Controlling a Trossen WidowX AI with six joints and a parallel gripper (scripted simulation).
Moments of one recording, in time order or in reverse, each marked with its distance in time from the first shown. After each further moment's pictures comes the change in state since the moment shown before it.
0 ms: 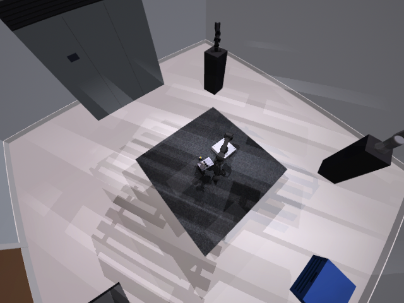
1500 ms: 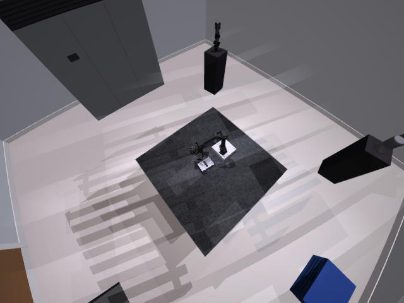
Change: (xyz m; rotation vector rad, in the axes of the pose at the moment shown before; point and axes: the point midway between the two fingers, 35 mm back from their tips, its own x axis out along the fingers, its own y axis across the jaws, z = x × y) arm -0.139 0.280 -0.226 1.371 0.697 0.518
